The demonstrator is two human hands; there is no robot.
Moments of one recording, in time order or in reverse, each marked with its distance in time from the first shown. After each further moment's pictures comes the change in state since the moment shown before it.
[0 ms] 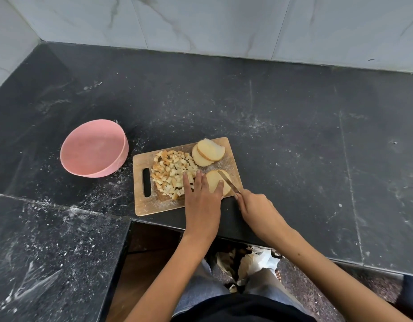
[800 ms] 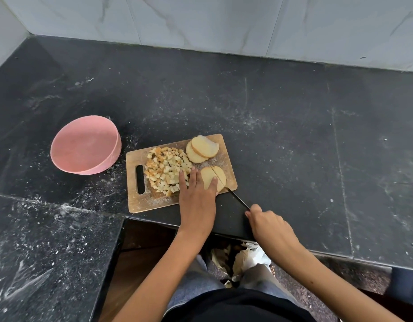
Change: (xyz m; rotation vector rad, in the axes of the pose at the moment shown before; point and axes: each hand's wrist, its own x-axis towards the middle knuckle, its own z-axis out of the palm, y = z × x) left_hand 0.001 0.001 0.003 -0.023 0.006 -0.013; right_hand -0.039 0.018 0.000 -0.250 -0.125 0.098
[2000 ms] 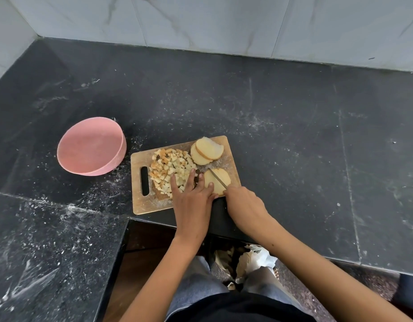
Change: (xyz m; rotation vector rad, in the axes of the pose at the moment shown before) left_hand -0.002 -0.017 0.026 -0.250 0.331 -0.033; right_hand 0.051 -0.052 -0.014 0.019 0.029 0.000
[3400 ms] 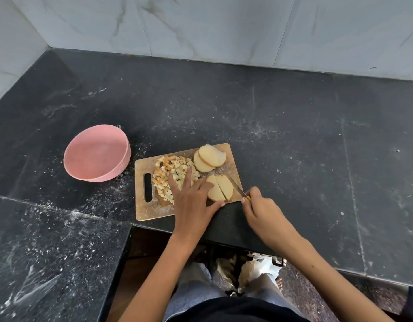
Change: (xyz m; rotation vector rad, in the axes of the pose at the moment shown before) left_hand 0.016 -0.009 -0.007 -0.022 -0.025 0.012; right_hand -0.027 0.034 -0.015 0.325 0.092 -0.103
